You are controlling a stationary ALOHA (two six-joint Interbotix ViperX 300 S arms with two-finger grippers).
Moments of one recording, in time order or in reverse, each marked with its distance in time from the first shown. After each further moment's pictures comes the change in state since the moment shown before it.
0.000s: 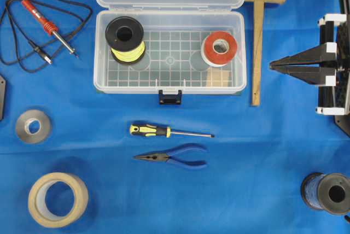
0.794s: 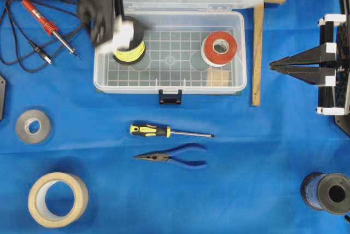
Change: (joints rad) left arm -0.371 -0.242 0.192 -0.012 0.123 -0.150; right arm 0.000 0.000 0.000 0.000 0.005 -0.003
